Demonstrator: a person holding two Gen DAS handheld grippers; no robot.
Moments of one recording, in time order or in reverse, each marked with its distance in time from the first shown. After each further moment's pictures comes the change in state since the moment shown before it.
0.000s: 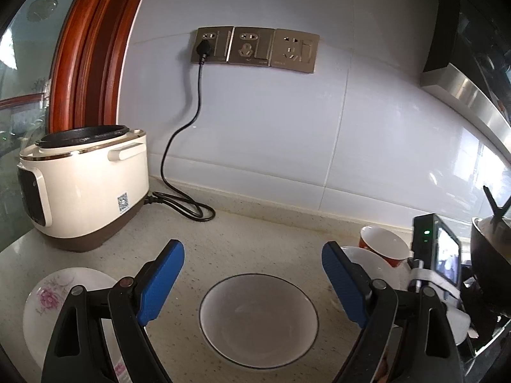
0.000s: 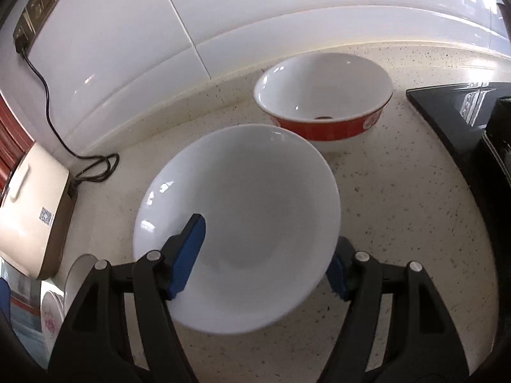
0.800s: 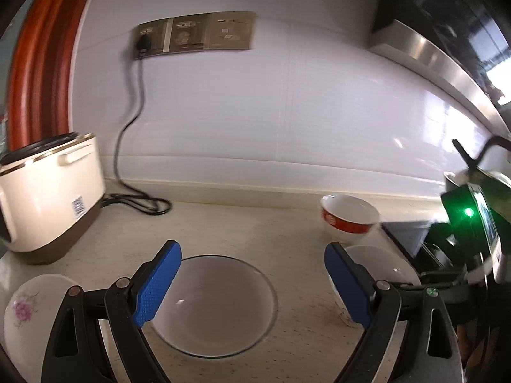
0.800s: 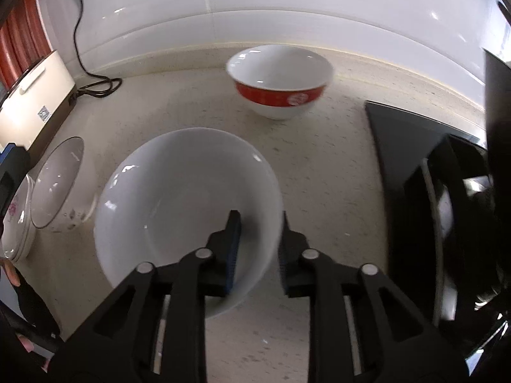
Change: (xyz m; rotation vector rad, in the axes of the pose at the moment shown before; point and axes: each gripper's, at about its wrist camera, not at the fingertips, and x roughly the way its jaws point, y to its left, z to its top) left arm 0.010 -0.034 -0.023 0.166 0.041 -0.165; right arm -0.060 -0.051 -0.018 -0.342 0.101 -0.100
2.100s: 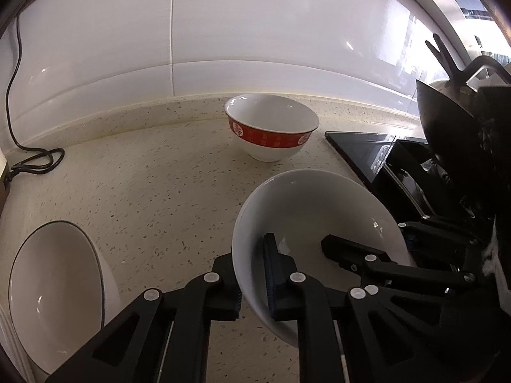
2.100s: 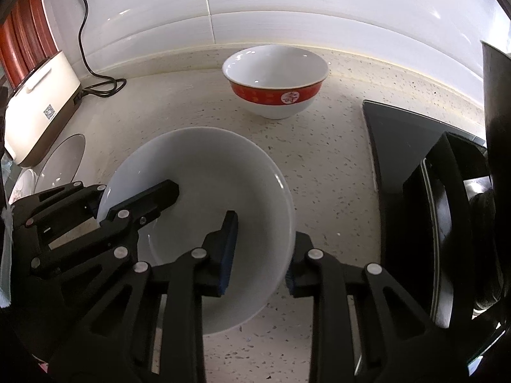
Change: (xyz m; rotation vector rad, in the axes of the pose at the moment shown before) left arm 0.086 -0.087 -0.018 0.101 0.438 -0.218; right arm 0.000 -0.004 -0.003 -0.022 -0.016 0.038
